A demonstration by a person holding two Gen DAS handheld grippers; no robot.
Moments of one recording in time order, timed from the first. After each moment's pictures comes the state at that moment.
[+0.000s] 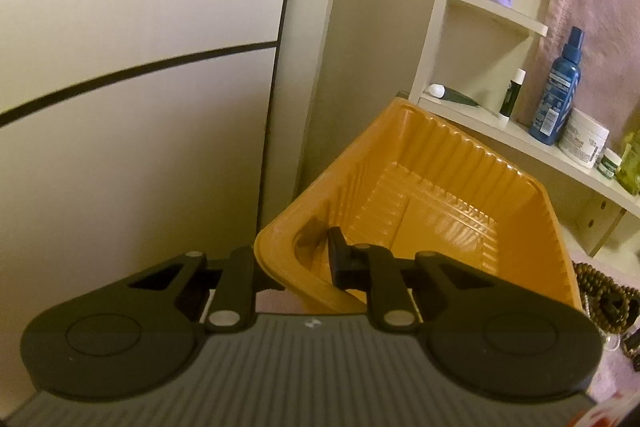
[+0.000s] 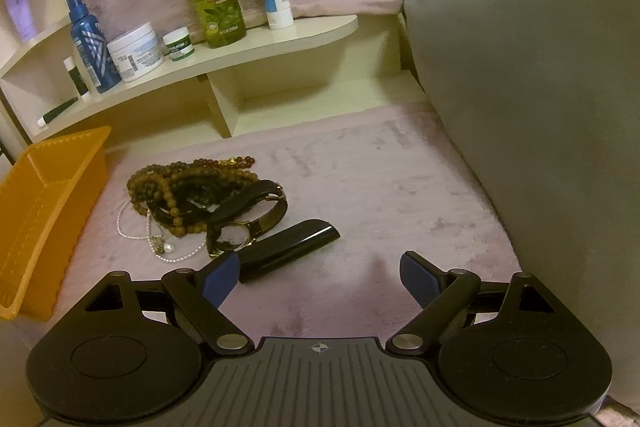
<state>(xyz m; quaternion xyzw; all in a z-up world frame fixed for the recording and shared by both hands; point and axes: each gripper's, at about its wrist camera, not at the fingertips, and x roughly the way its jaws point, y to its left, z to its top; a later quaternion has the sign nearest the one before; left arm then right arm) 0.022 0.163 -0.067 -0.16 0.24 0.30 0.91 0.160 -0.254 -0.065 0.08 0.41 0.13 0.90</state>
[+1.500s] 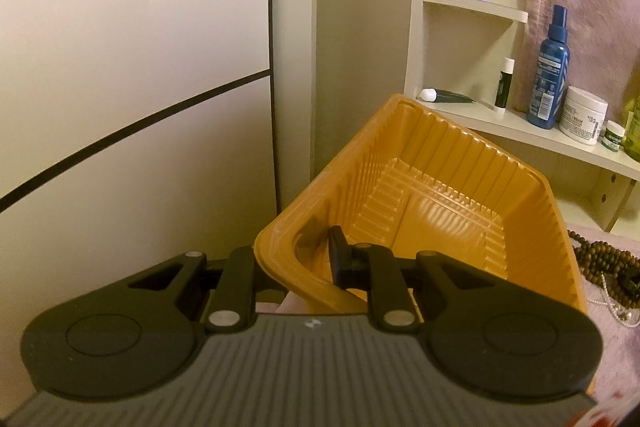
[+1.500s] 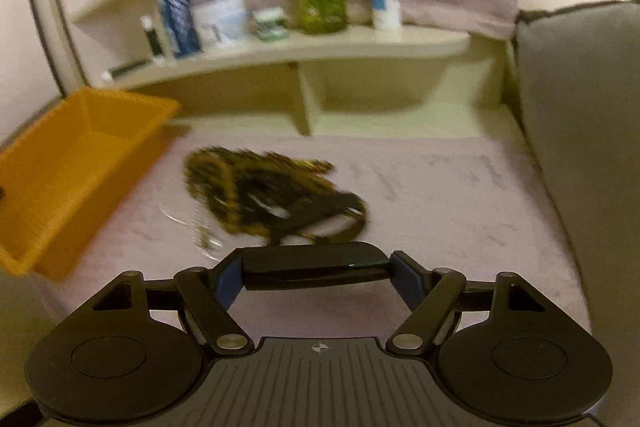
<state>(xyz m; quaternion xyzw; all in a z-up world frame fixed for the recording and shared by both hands) 0.025 0.151 -0.054 -0.09 0.25 0.32 0.91 0.178 -0.221 -0.078 0.03 0.37 0.26 0.89</state>
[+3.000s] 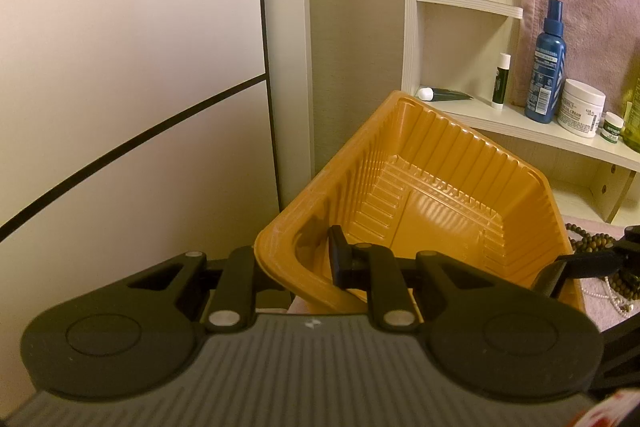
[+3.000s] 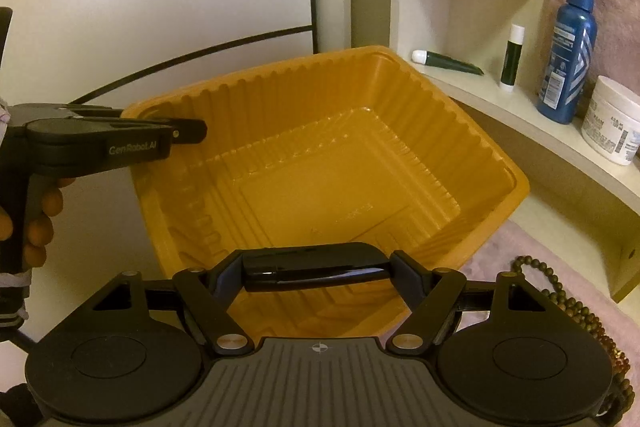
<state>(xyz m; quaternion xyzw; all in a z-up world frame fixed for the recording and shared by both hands) 0.025 0.151 -0.051 -0.08 0.25 0.31 0.91 0.147 0.000 -0.055 -0.14 0.31 0.54 0.77</state>
